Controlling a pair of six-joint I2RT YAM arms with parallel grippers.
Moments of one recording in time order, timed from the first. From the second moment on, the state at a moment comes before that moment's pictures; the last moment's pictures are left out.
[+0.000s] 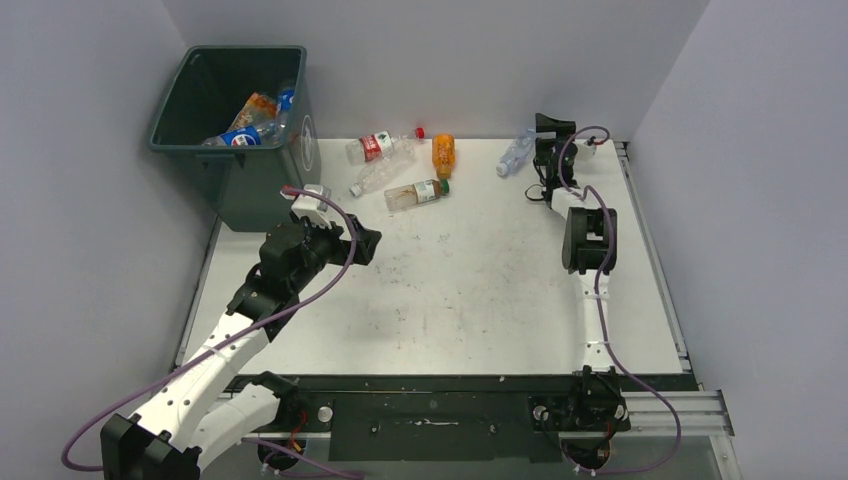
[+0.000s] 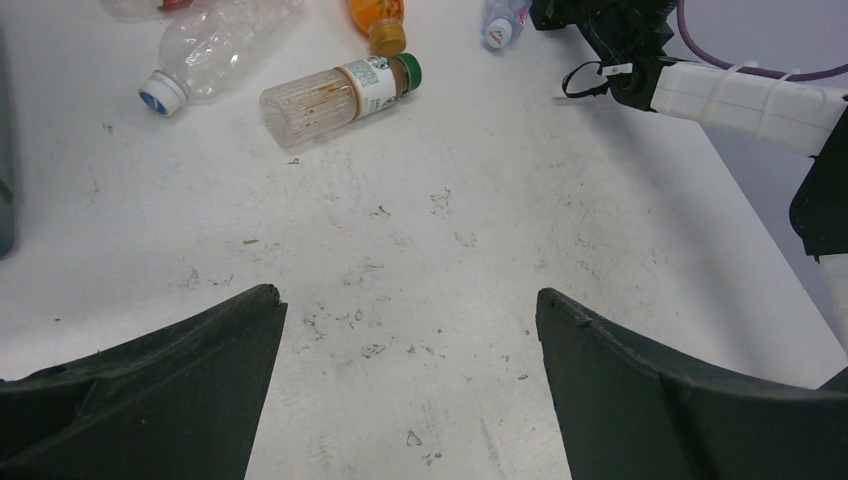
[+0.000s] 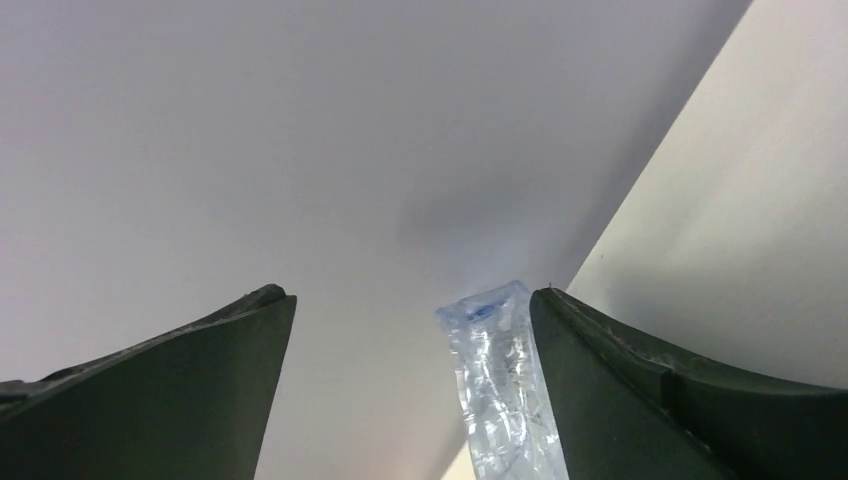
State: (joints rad) left arm -0.46 0.89 0.72 -0.05 0.02 -0.38; right arm -0.03 2.85 2.23 0.58 0.08 1.37
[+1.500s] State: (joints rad) left arm -0.52 0.79 0.72 -0.05 0.04 -0.39; right arm 0.12 2.44 1.83 0.07 0.07 0.61
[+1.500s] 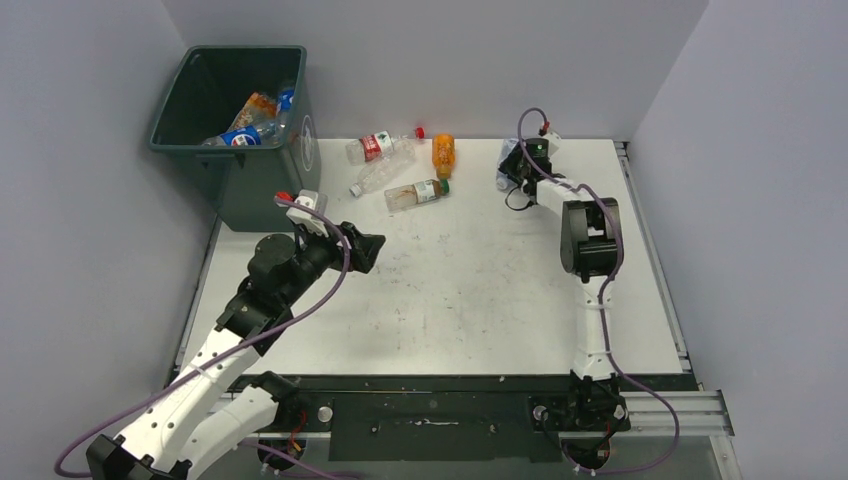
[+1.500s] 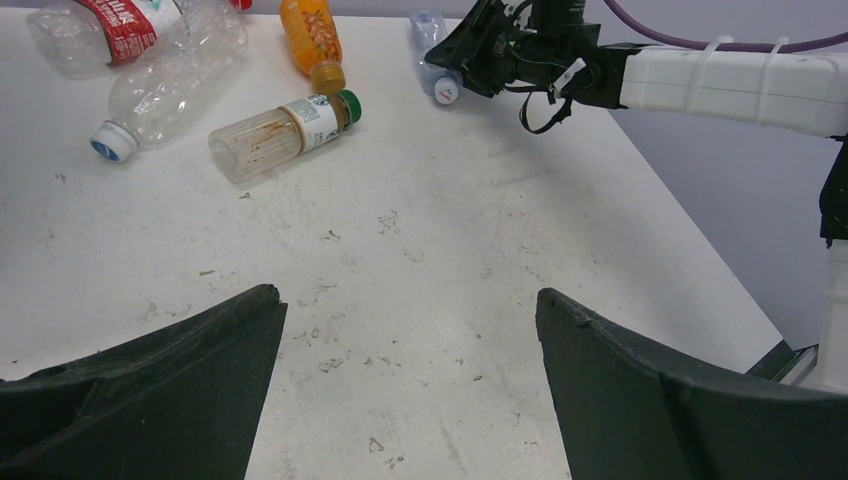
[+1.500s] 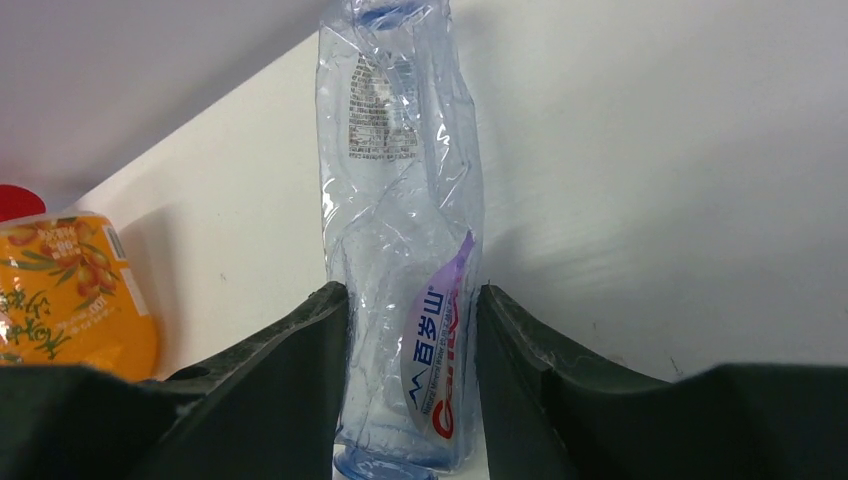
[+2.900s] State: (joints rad) left arm -1.05 0.96 0.47 0.70 -0.08 -0.56; right arm 0.85 0.95 0.37 0.99 0.09 0.80
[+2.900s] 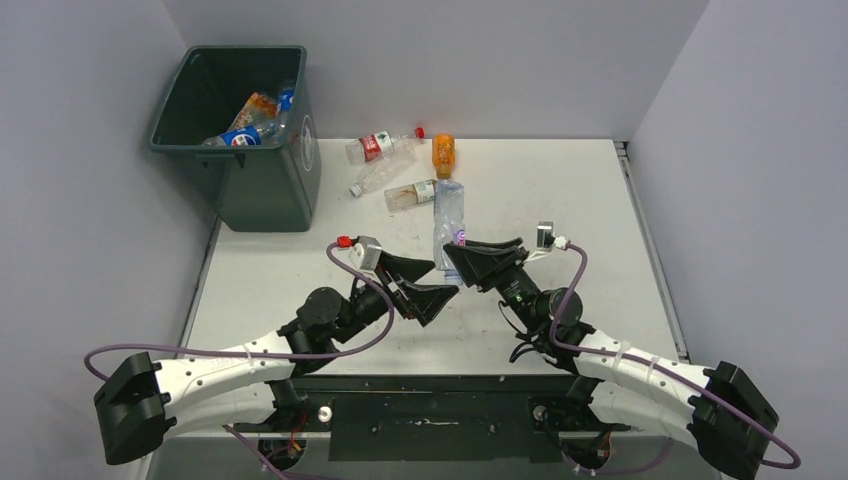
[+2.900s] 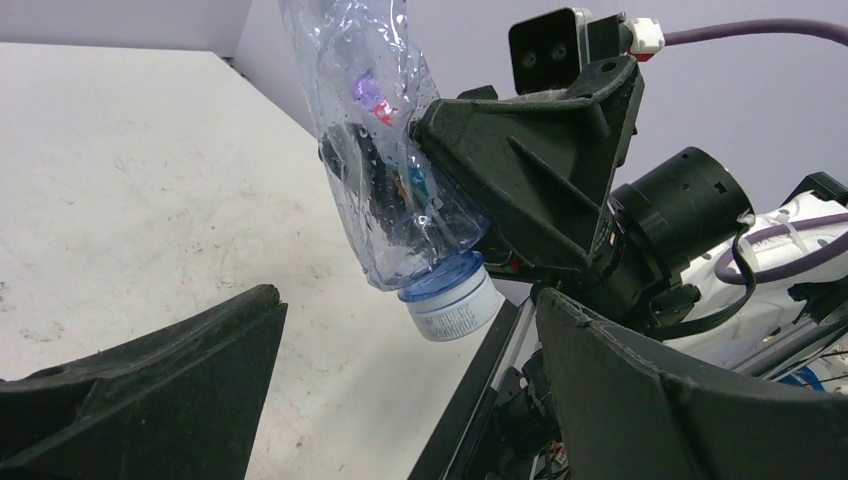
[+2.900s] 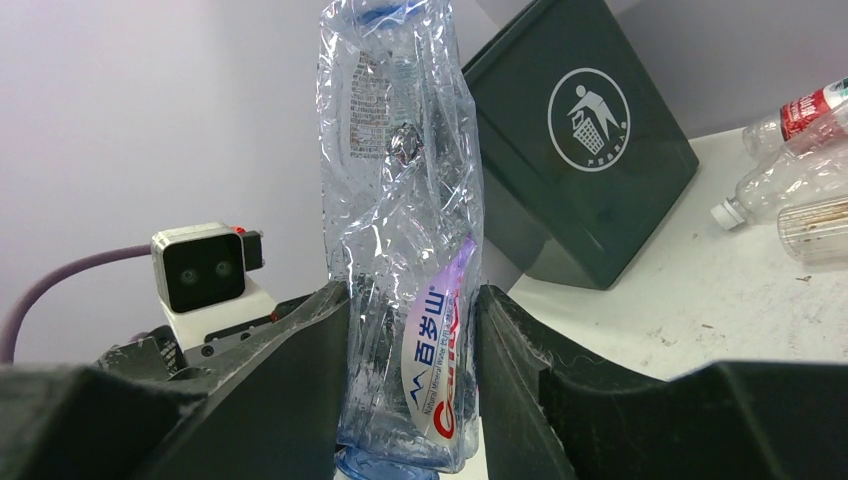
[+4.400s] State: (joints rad) left arm -1.06 0.89 1.05 -0.23 -0.29 0.17; right arm 0.95 0.71 1.12 -0.20 0.25 0.32
